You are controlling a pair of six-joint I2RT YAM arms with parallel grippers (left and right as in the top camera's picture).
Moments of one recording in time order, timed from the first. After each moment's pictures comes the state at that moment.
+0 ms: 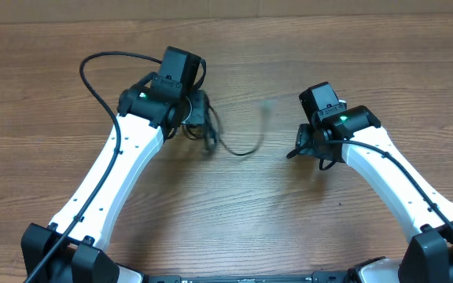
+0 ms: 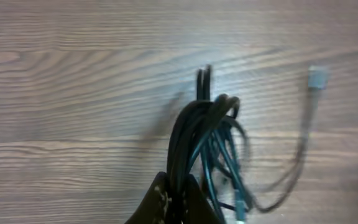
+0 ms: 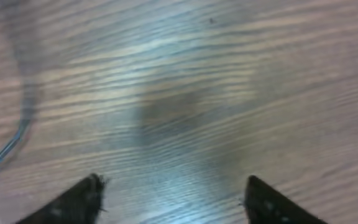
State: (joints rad) left arm -0.38 1.61 1.45 -0.89 -0.14 -0.34; right arm 0.35 1.56 1.16 -0.97 0.19 0.55
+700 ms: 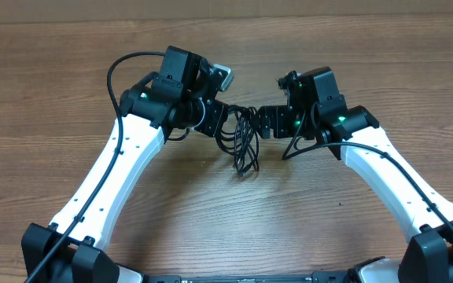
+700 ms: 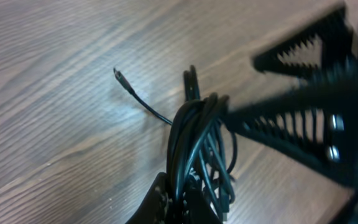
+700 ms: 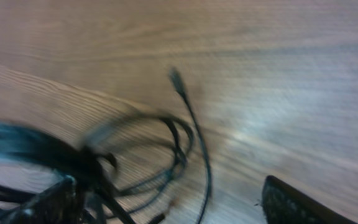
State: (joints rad) left arm -0.38 1.61 1.45 -0.89 0.39 0.02; right arm 0.35 1.56 1.16 -0.53 -0.35 0.29
